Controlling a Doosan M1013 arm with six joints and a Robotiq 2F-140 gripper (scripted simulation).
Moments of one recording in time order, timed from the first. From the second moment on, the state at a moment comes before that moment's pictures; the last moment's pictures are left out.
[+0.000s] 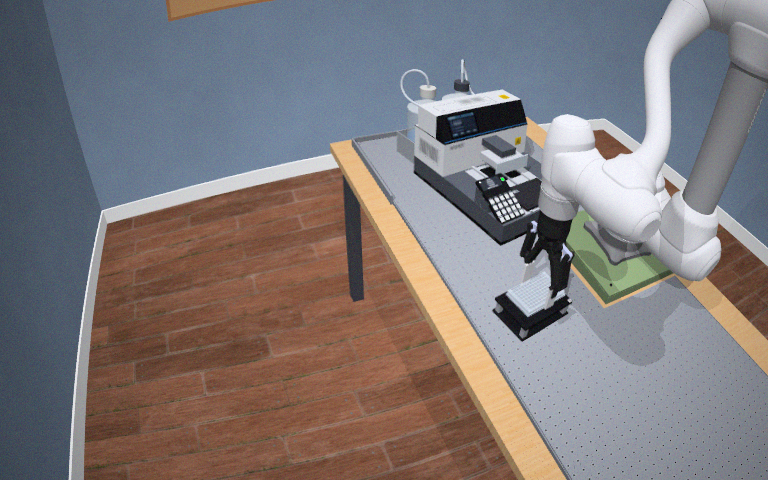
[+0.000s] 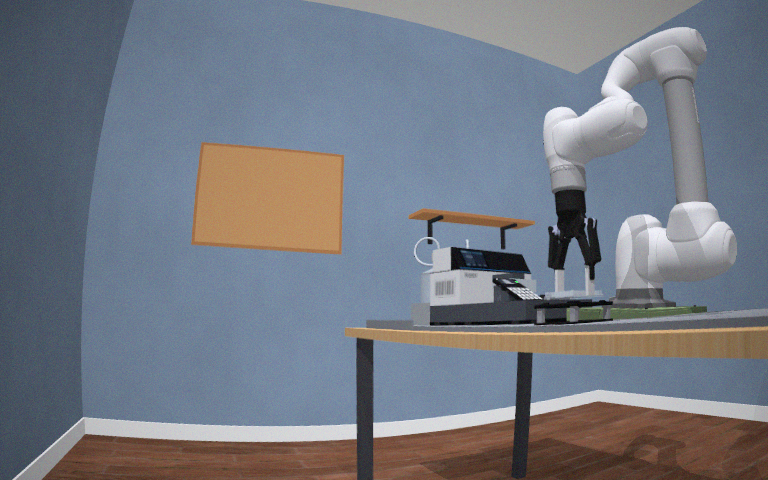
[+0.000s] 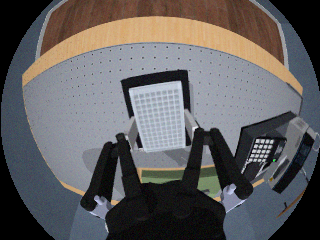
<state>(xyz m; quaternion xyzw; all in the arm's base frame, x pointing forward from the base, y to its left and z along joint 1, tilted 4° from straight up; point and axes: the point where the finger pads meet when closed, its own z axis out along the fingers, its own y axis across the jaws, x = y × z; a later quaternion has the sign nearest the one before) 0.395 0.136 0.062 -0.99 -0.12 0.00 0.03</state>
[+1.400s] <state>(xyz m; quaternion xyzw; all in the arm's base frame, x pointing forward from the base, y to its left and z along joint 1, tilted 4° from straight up) 0.395 0.136 0.058 -0.99 -0.12 0.00 0.03</state>
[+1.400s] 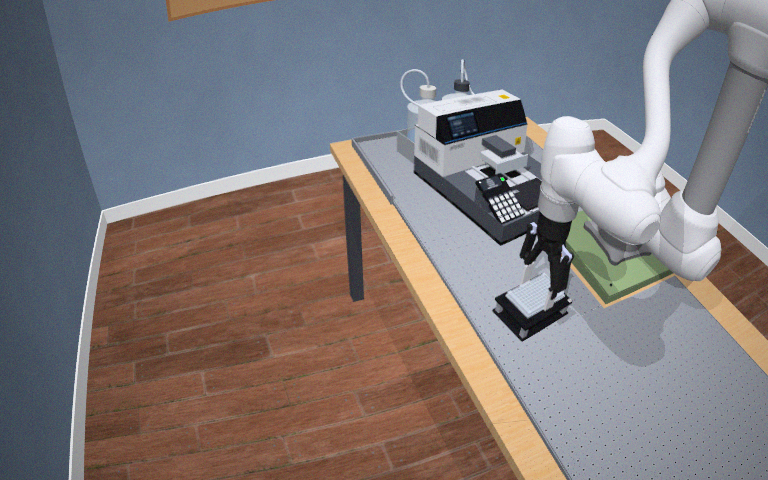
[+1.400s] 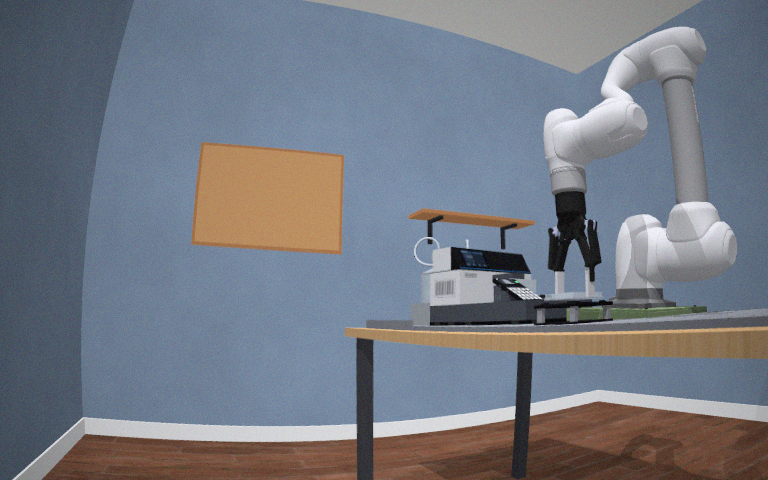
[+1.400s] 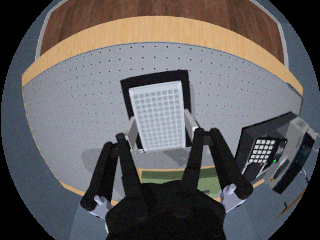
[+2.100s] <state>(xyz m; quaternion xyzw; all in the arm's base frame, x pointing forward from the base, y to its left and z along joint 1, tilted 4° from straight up) 0.395 0.136 0.055 -0.99 -0.12 0.00 0.03</state>
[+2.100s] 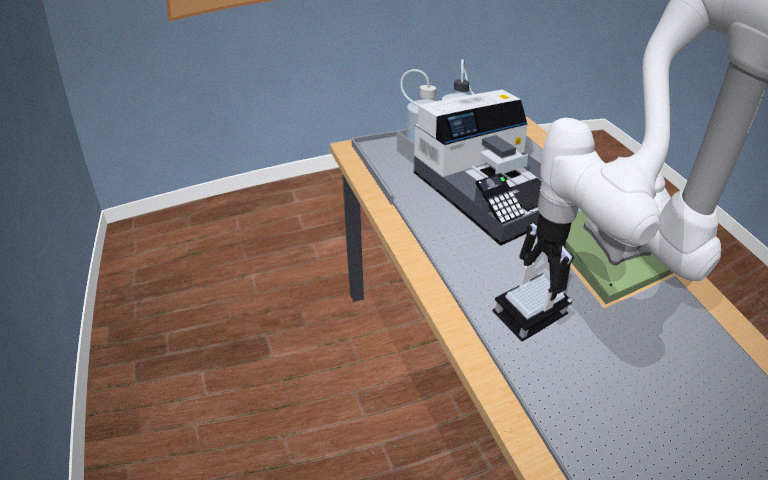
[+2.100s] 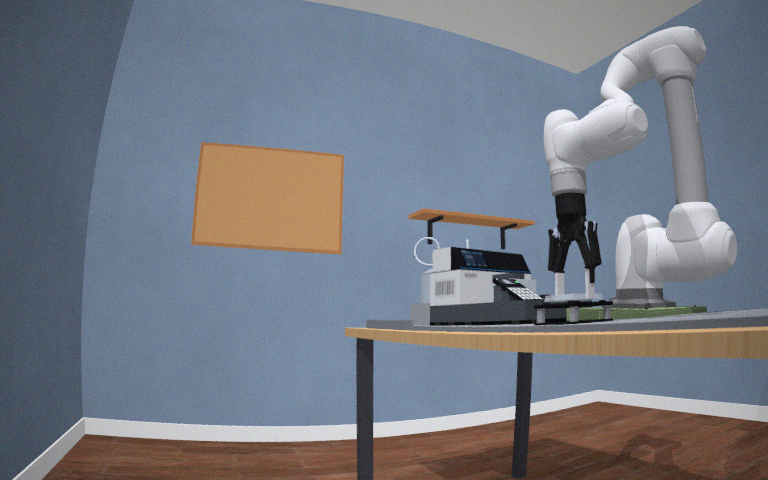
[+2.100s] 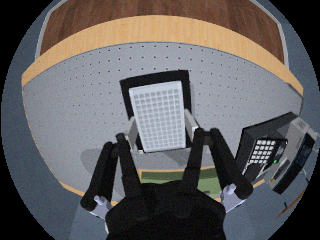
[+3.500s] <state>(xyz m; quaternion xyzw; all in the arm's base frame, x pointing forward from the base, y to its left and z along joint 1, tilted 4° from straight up) 0.395 0.137 0.049 -0.99 -0.12 0.00 0.03</state>
